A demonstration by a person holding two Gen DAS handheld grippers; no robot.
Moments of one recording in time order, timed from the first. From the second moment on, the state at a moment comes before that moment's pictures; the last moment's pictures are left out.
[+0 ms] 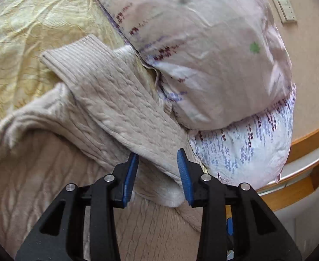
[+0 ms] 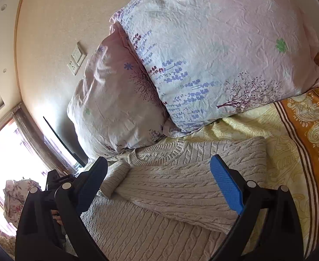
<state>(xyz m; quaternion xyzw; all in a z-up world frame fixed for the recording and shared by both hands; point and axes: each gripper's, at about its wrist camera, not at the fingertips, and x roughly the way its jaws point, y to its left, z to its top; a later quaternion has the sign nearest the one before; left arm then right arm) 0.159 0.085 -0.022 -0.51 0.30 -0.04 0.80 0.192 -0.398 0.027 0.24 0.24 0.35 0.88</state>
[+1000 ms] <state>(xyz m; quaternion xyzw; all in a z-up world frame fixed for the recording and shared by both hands) 0.212 -0.078 0.043 -0.33 0.30 -0.24 0.86 0.196 -0.431 0.024 0.29 0.22 0.31 0.88</state>
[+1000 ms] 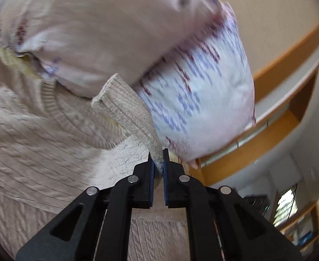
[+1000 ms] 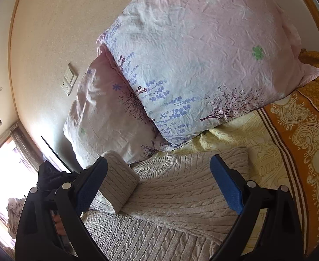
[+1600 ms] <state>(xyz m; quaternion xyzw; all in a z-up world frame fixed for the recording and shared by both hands) 0.158 -0.106 0.041 0.07 0.36 -0.13 0.92 0.225 -0.412 -0.016 0.27 0.35 0.31 0.84</state>
